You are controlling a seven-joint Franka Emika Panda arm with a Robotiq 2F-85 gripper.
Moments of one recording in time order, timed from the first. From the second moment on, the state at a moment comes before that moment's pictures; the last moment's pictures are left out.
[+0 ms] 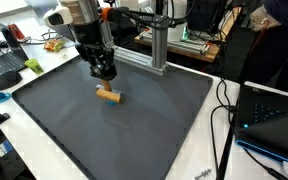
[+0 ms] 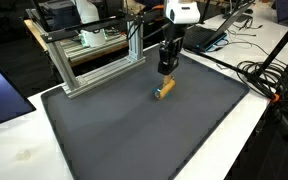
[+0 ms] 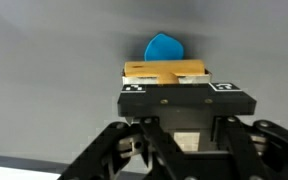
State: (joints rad) arm 0.03 0.43 -0.01 -1.78 -0.01 2.26 -0.15
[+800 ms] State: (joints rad) arm 0.03 0.44 0.01 -1.80 -0.01 2.27 -0.23
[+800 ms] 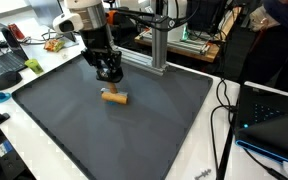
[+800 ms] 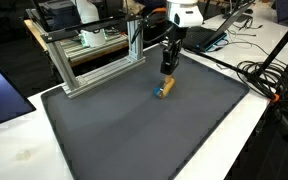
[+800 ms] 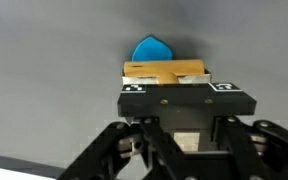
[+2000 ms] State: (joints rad) arm 0.02 0.43 0.01 -1.80 -0.01 2.21 -0.25
